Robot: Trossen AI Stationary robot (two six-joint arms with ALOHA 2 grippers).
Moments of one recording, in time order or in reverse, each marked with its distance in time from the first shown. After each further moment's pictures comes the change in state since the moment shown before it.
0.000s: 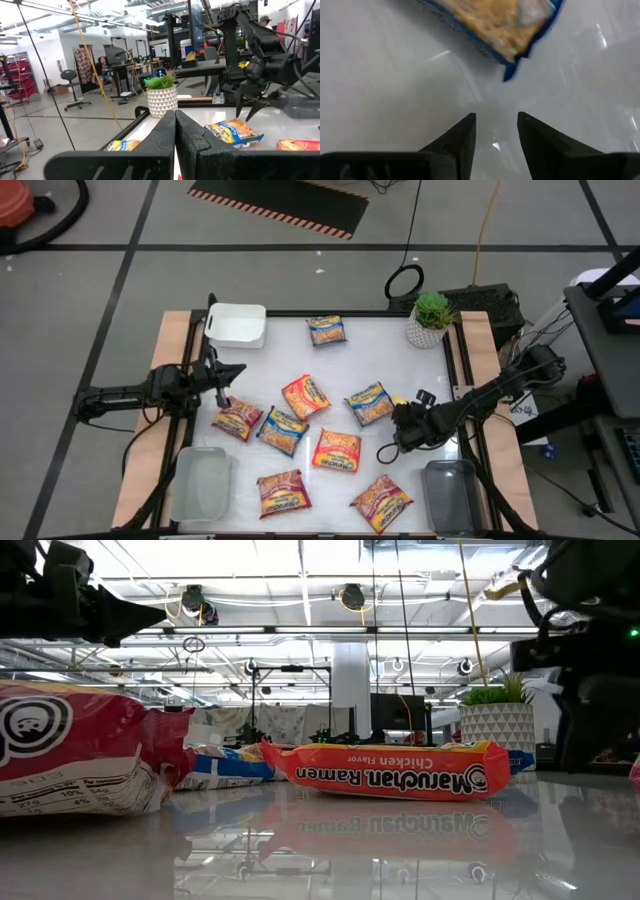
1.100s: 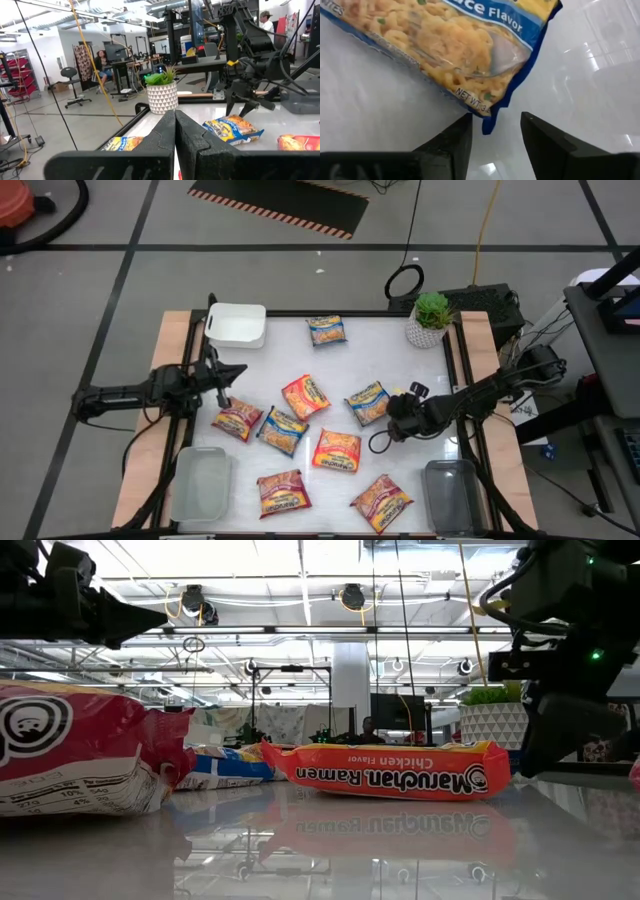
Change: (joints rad) left arm 0.000 0.022 0.000 0.000 -0.003 0.002; right arm -0.112 0.001 -0.068 0.194 0.088 -0.161
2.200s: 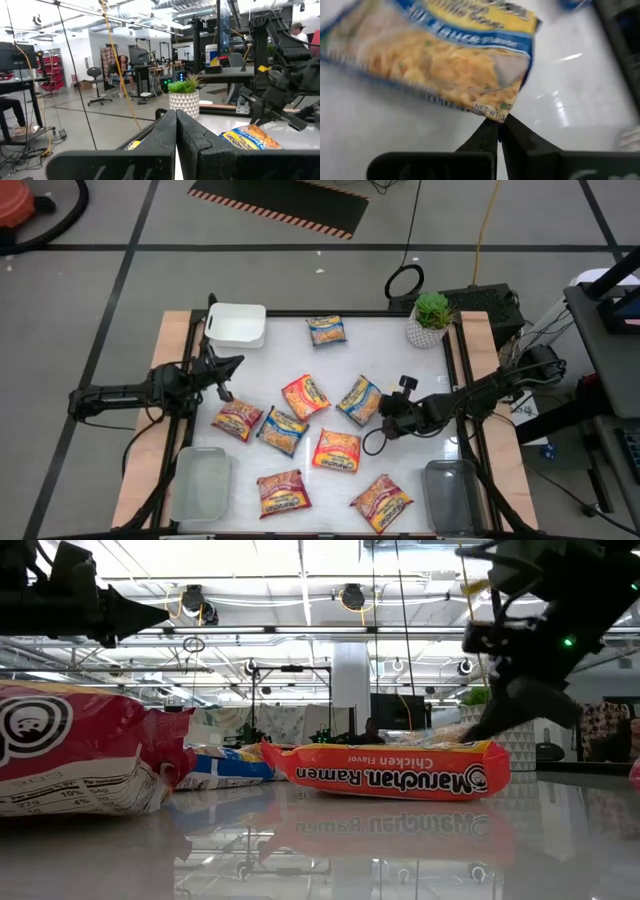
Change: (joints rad) left arm 0.000 0.043 0.000 0.108 -0.127 -0.030; right arm -0.024 0.000 0.056 0.109 0.207 -0.299
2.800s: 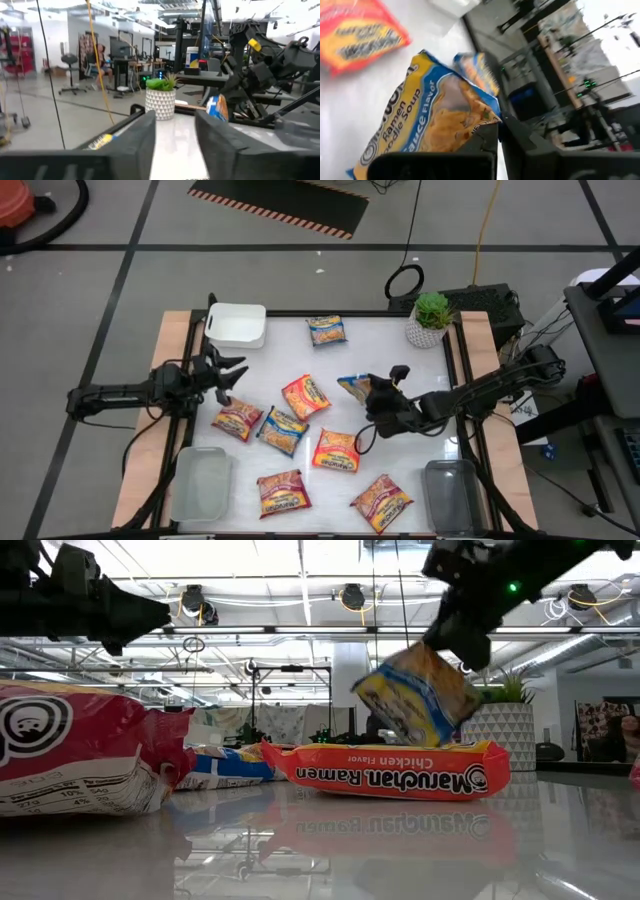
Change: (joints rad) left arm -0.001 0.029 0.000 -0.003 0.094 -0.167; right arm 0.001 0.000 0.152 0.231 0.417 -0.487
